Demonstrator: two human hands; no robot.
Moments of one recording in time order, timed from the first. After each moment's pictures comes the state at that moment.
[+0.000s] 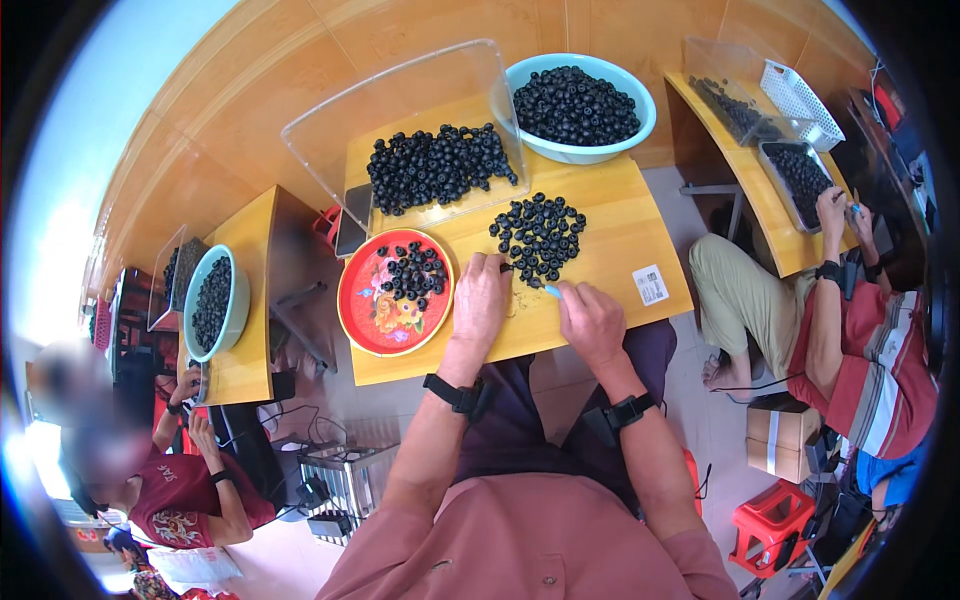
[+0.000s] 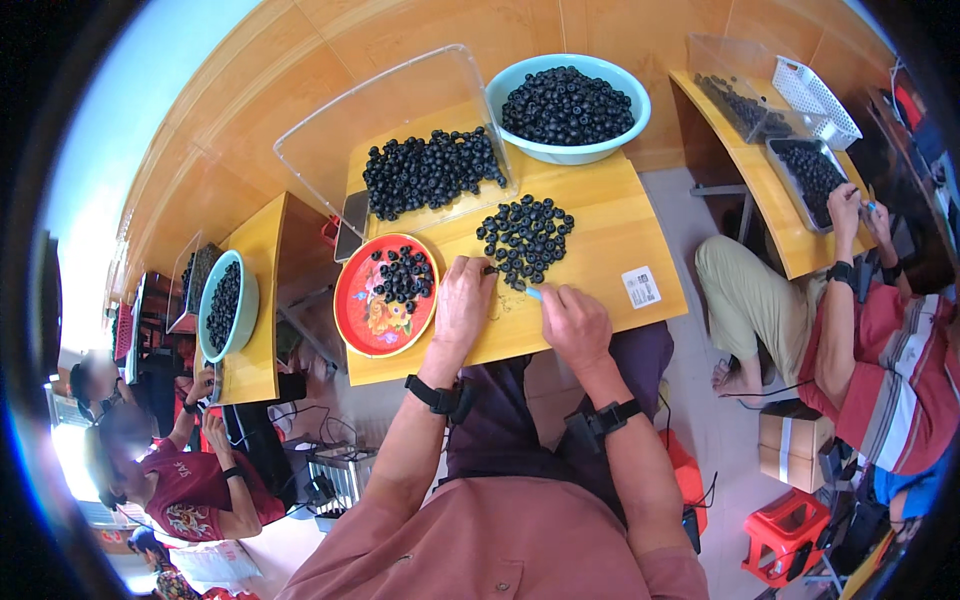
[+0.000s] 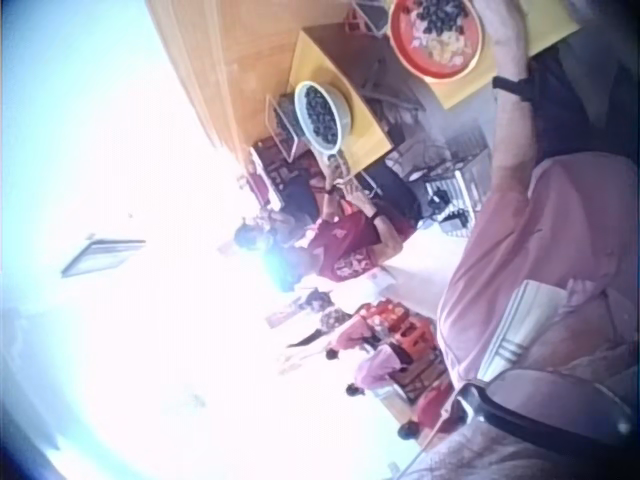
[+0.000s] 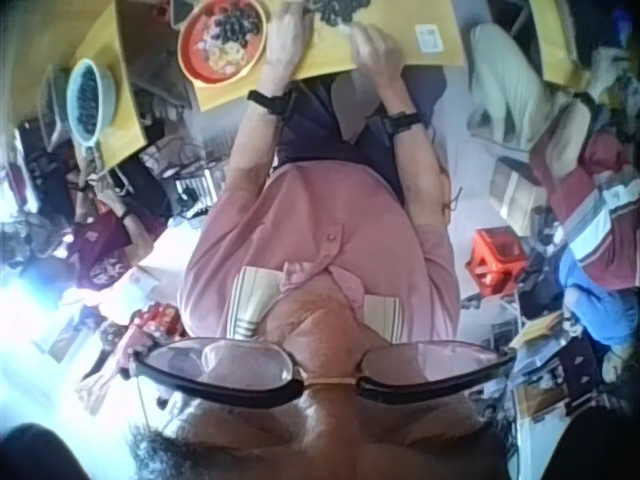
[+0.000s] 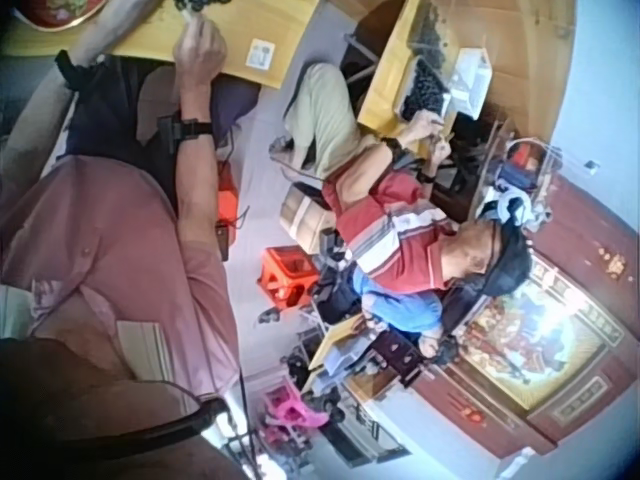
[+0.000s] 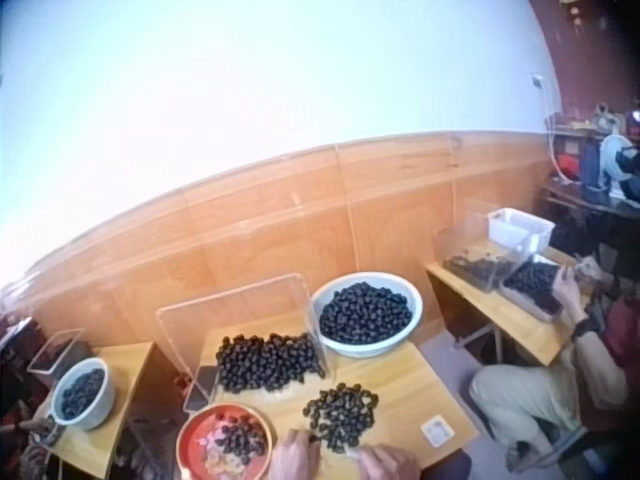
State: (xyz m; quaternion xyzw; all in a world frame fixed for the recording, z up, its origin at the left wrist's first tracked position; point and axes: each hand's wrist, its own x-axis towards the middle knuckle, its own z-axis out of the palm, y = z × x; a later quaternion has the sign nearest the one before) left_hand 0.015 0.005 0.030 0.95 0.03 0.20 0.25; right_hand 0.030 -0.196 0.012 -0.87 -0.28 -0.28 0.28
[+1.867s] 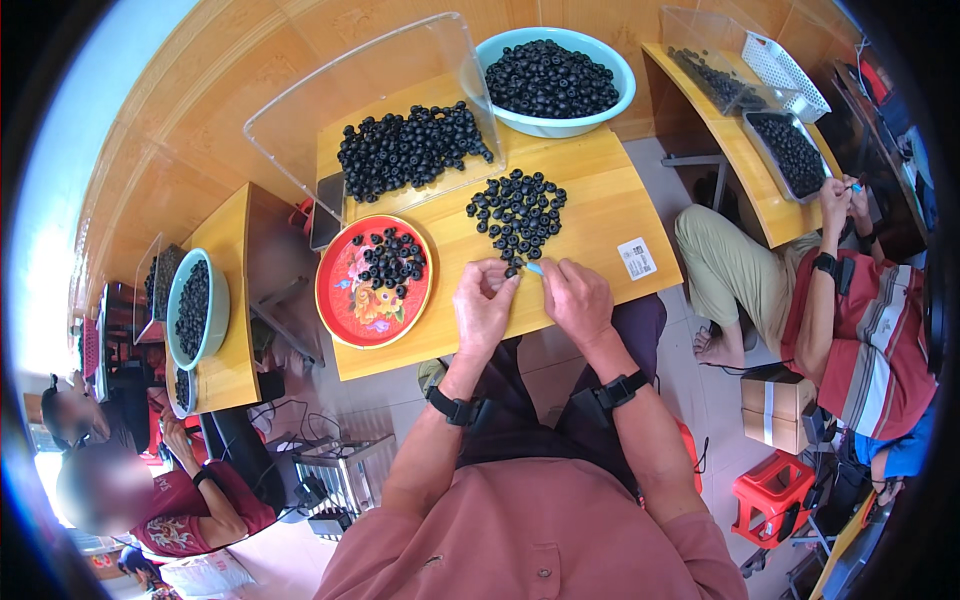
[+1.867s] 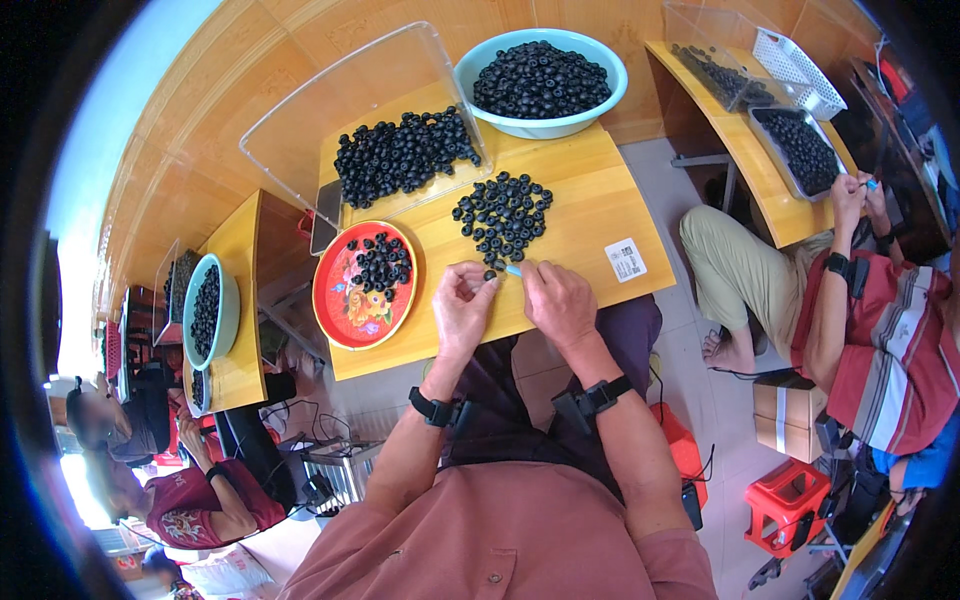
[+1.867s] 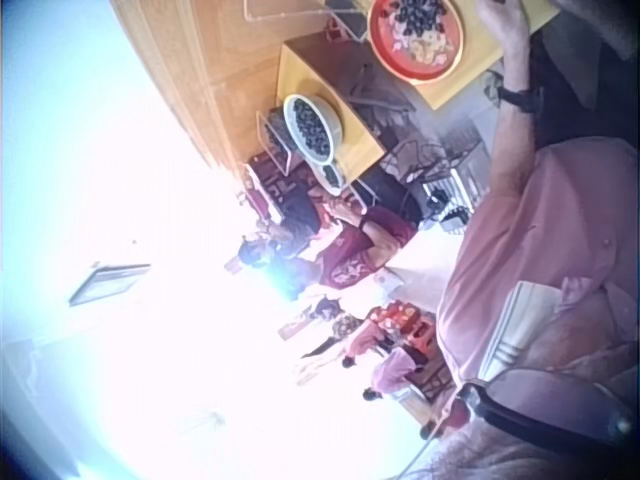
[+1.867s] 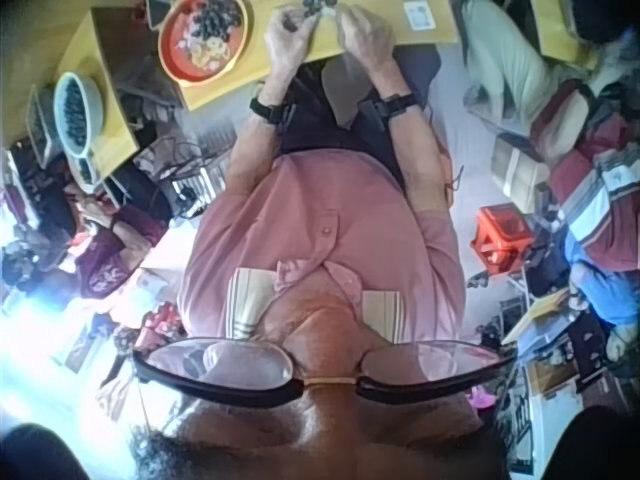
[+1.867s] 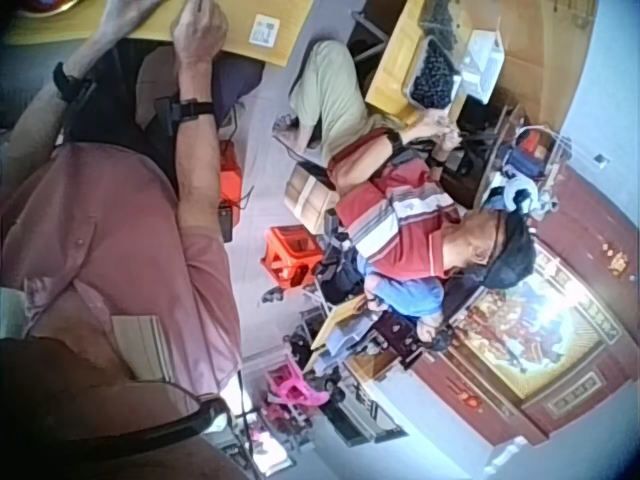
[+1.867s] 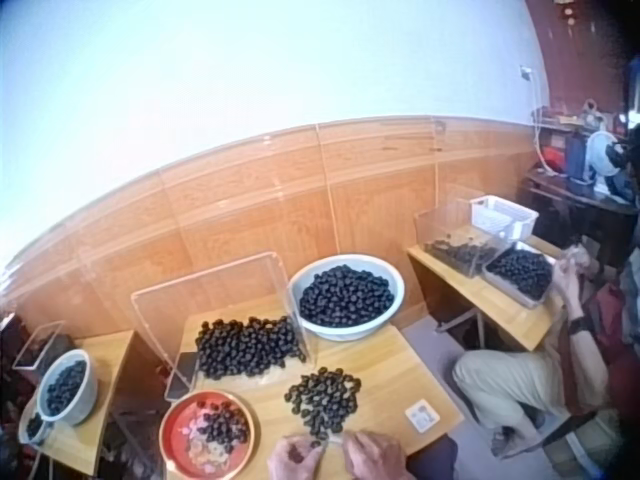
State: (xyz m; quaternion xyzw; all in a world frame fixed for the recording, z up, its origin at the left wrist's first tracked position) left_hand -0.013 -0.031 -0.005 0.75 0.11 0.20 0.62; right_hand 0.030 -0.195 0.016 -0.89 -0.29 -0.25 0.25
